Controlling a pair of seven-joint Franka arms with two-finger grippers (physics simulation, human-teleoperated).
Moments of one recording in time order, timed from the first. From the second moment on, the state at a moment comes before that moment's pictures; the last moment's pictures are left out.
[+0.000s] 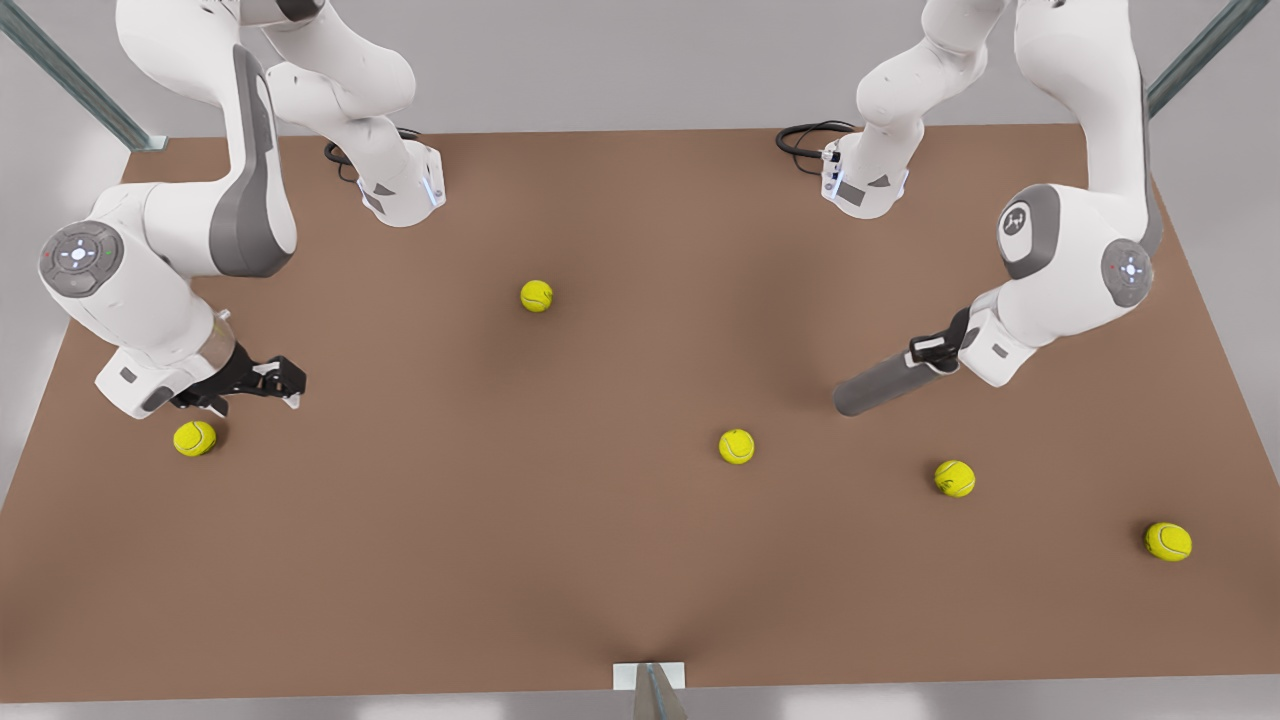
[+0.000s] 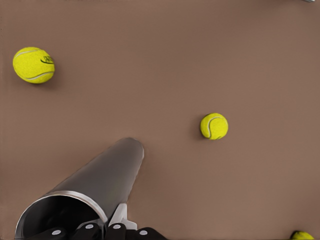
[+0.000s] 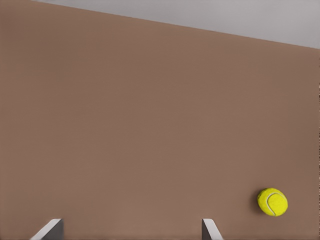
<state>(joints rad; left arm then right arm) 0.51 0.07 -0.61 -1.92 -0.21 1.88 -0.16 0.16 0.14 -0.12 -1.62 -0.04 1.84 -0.08</state>
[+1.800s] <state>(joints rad) -0.16 0.10 0.00 -1.46 0.15 1.31 -0.27 0.14 0.17 -0.12 -1.62 -0.04 1.86 -0.16</state>
